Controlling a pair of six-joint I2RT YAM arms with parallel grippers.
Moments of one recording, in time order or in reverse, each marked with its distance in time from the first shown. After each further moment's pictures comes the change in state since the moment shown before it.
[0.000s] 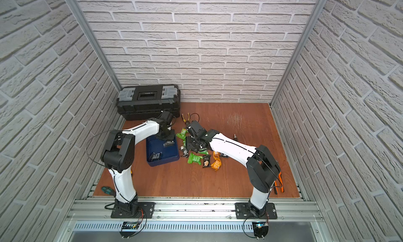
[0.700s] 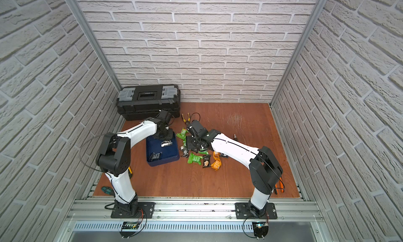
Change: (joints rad) left arm -0.008 -0.113 -0.023 -0.045 -0.037 -0.060; right arm 0.000 -0.030 -0.010 0.000 0.005 0.000
